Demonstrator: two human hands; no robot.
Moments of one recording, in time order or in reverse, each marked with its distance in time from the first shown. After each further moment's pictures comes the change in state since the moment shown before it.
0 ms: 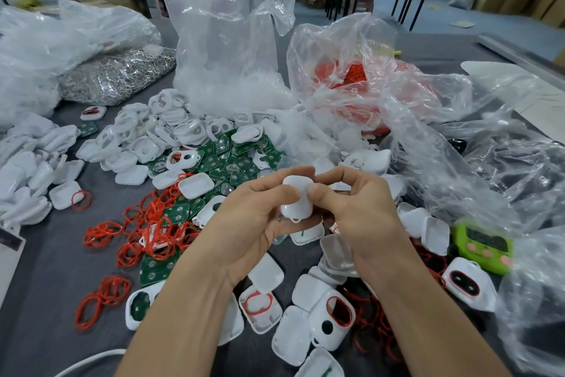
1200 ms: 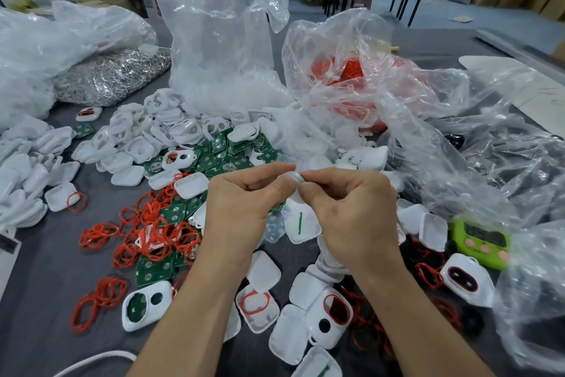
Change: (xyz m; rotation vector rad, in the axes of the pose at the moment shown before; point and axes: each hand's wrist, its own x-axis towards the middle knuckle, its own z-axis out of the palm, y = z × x) left_hand -0.002 -0.005 0.006 0.303 0.303 0.407; right_hand -0.007 0.006 0.005 -0.284 0.094 -0.425
